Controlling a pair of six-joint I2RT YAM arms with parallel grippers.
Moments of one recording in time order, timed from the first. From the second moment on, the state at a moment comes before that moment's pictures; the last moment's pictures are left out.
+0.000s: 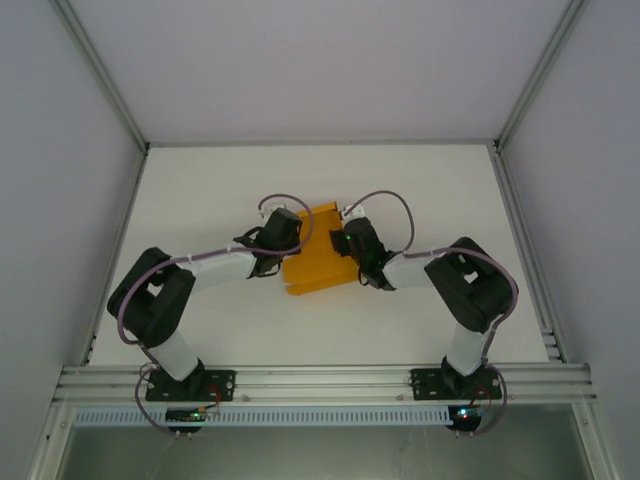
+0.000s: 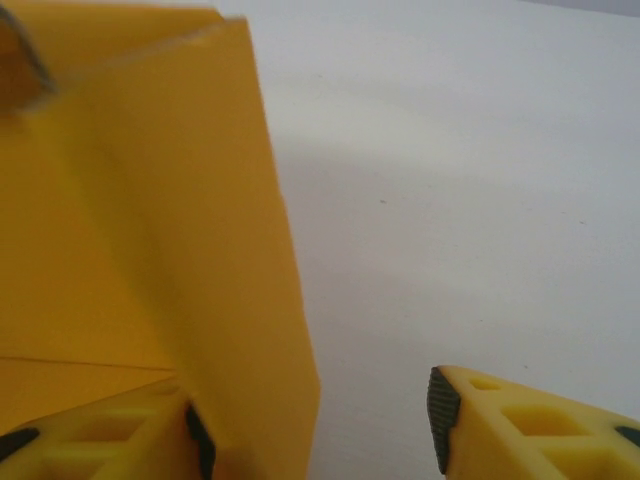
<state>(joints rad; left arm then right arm) -0.68 1.66 0.90 -0.07 -0.34 -0.68 0.67 1.77 0.76 0.50 0.31 0.16</state>
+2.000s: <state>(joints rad) -0.68 1.70 0.99 -0.14 -0.28 -0.69 0.79 2.05 1.20 0.04 0.92 0.48</state>
